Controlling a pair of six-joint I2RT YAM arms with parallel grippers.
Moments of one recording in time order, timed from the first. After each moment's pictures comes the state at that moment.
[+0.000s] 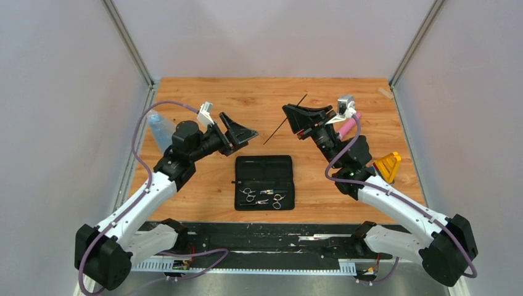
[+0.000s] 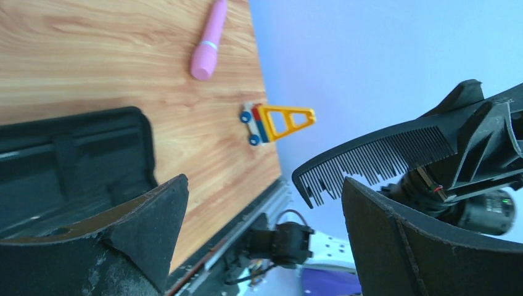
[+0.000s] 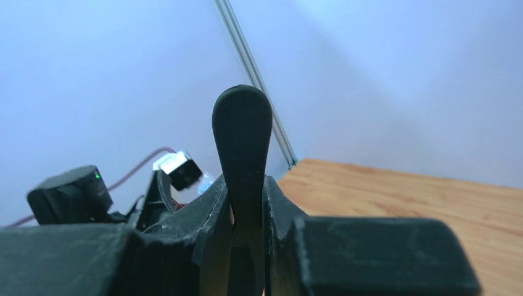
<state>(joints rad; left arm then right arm) -0.46 1.00 0.79 0.00 0.39 -1.02 0.71 1.05 0.74 0.73 0.04 0.45</state>
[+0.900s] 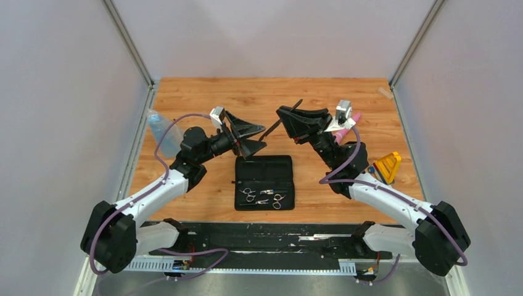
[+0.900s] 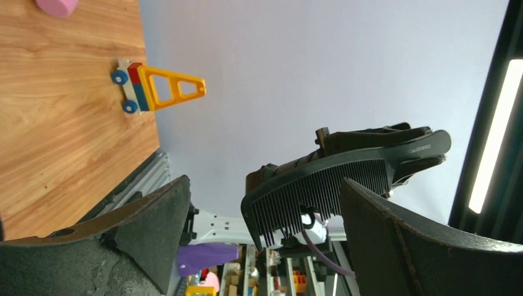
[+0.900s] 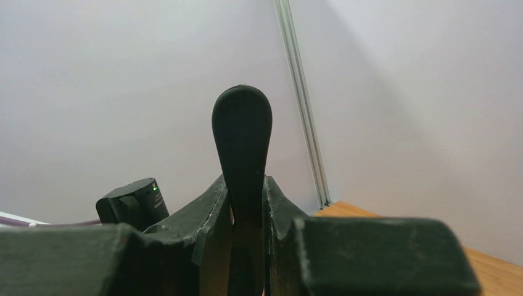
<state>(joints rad) -0.52 1.15 0.65 0.55 0.53 -1.58 0.71 1.16 0.68 1.12 -0.12 0.42</state>
